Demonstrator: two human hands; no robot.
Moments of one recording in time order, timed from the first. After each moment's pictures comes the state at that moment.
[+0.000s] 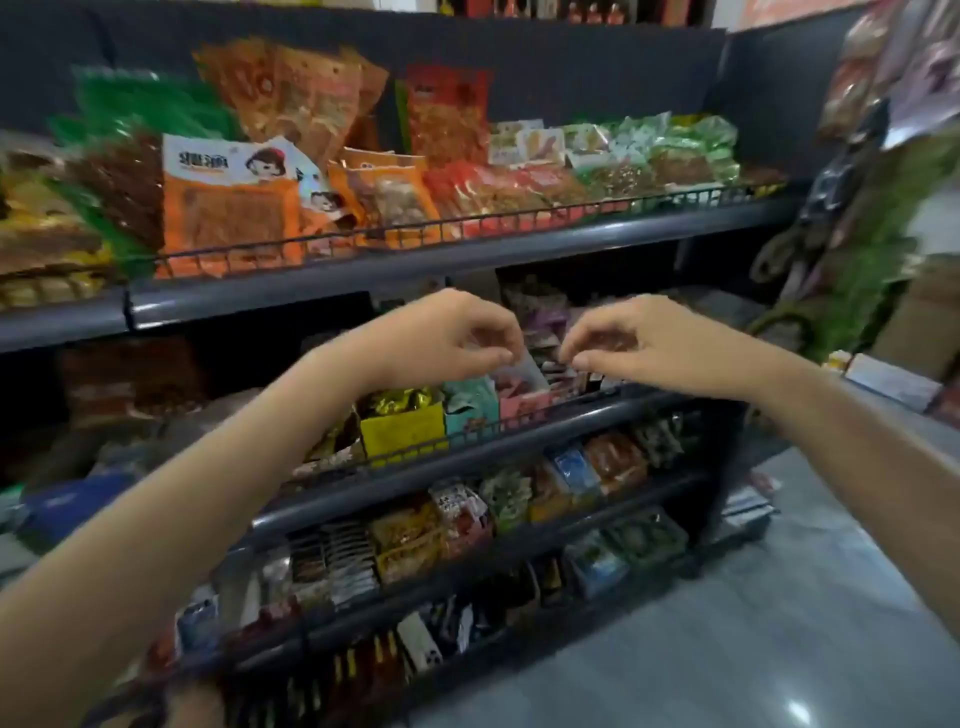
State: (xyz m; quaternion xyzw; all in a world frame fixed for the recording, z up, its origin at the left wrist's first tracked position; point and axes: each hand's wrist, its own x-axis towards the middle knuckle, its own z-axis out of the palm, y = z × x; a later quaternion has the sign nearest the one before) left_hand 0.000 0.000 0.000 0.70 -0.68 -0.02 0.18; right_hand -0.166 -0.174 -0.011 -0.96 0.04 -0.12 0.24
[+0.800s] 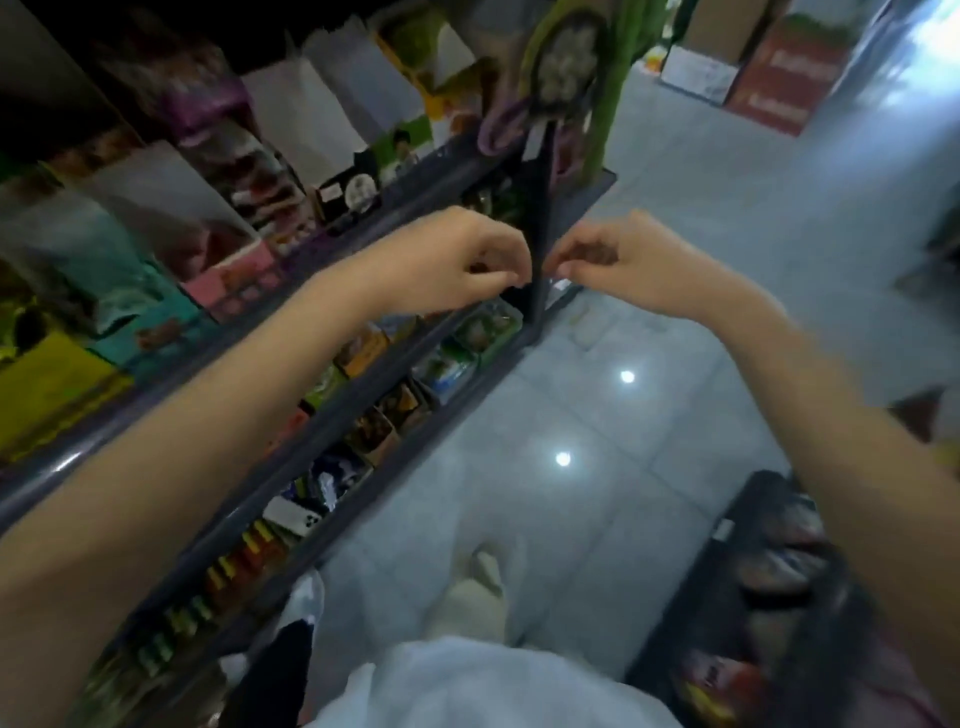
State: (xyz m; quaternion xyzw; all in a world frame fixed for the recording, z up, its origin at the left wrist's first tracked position) left_hand -0.088 -0.337 -0.163 0.58 -0.77 -0.22 0.14; right_hand -0.289 -0.433 -0.190 -0.90 0.29 -0.10 0.31
